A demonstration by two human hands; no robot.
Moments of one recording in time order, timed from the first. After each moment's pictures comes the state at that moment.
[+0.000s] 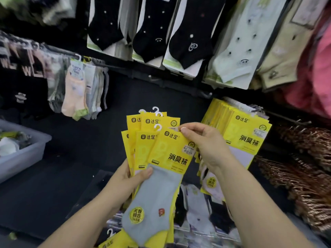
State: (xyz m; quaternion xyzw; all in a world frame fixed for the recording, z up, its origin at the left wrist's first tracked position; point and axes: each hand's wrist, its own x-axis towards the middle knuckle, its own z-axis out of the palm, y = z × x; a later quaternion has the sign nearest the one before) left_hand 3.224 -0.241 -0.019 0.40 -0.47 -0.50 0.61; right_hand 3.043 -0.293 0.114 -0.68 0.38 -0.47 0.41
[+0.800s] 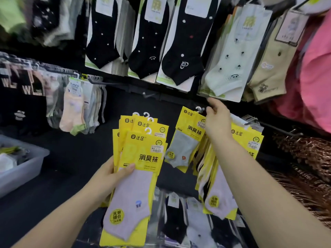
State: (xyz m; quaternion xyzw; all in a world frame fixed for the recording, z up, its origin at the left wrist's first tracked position) left_hand 3.256 -0.250 0.021 0.43 -0.48 -0.46 0.61; right_hand 3.036 -0.359 0.176 -0.63 0.48 -0.60 0.13
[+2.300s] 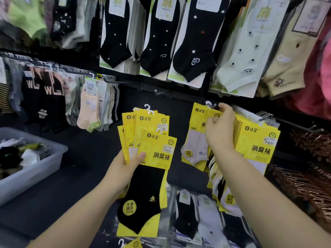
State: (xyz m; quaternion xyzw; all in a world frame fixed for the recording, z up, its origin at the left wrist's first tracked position) left_hand 3.251 -0.254 0.020 0.51 -0.46 -0.35 0.63; right_hand 3.048 -0.360 0.140 -0.64 0.50 -0.58 0.07
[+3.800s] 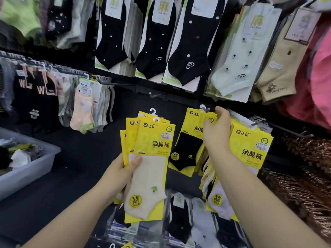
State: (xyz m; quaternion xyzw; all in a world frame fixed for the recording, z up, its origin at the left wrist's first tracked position) left_hand 3.242 -0.254 0.025 0.50 -0.46 -0.38 0.62; right_hand 3.044 -0.360 0.144 -0.61 0.51 -0.60 0.10
